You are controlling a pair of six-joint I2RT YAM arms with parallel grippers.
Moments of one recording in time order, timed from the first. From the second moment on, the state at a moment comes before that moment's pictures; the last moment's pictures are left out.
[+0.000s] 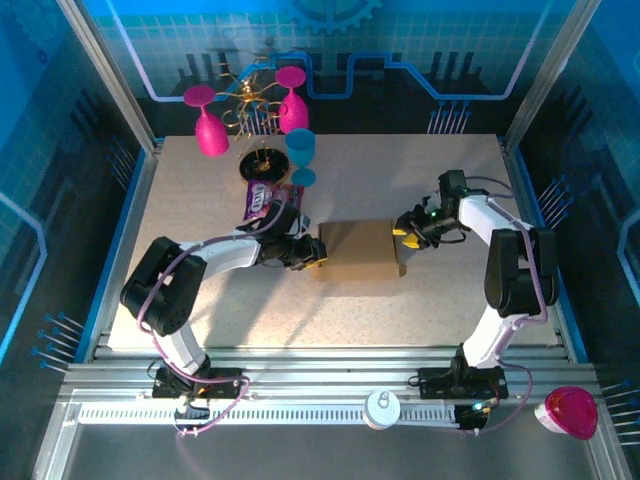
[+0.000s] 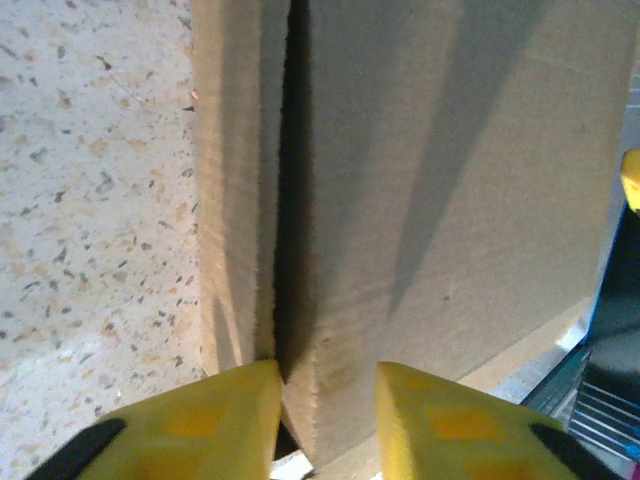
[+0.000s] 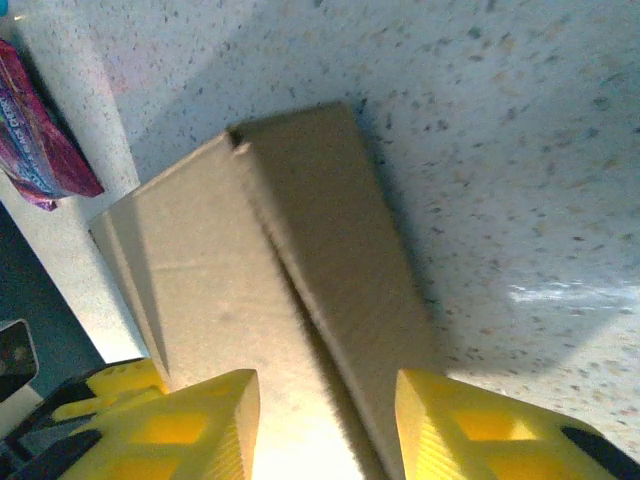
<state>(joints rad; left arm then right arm) -0.49 1.72 0.96 -0.20 0.48 -0.85 0.01 1.78 1.18 -0.73 -0.63 0.56</state>
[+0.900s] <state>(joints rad) -0.45 1.82 1.12 -0.38 0.47 -0.72 -0.01 1.82 1.17 -0.72 -0.72 0.42</state>
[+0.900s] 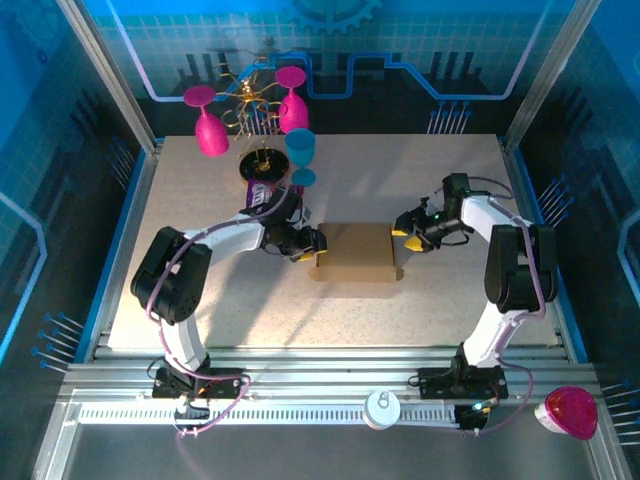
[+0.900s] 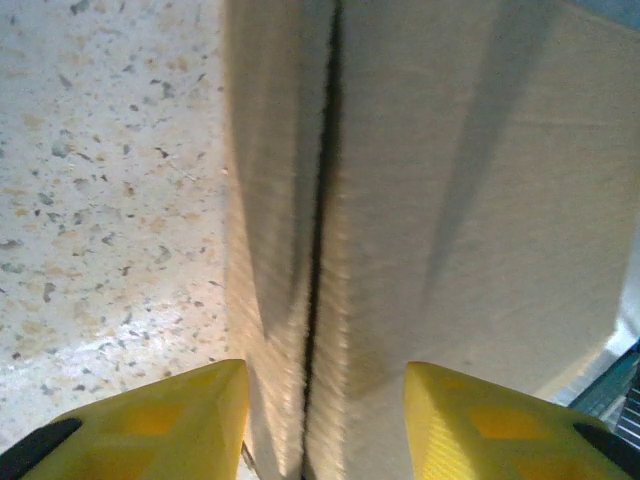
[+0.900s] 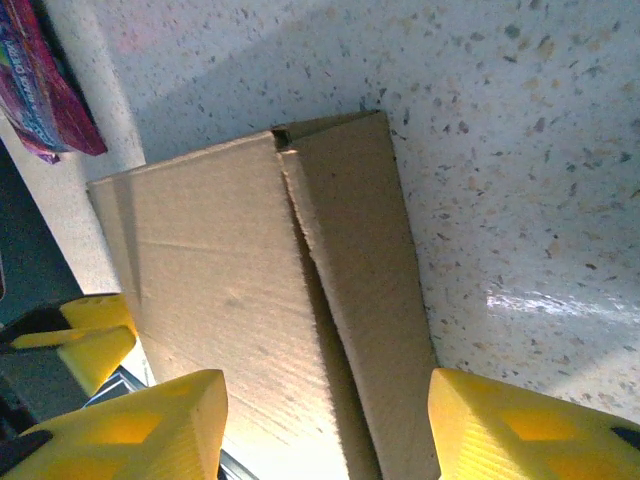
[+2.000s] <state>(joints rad) -0.41 1.81 0.96 -0.13 0.54 -0.67 -0.01 1.84 0.94 -0.39 -0.89 0.45</state>
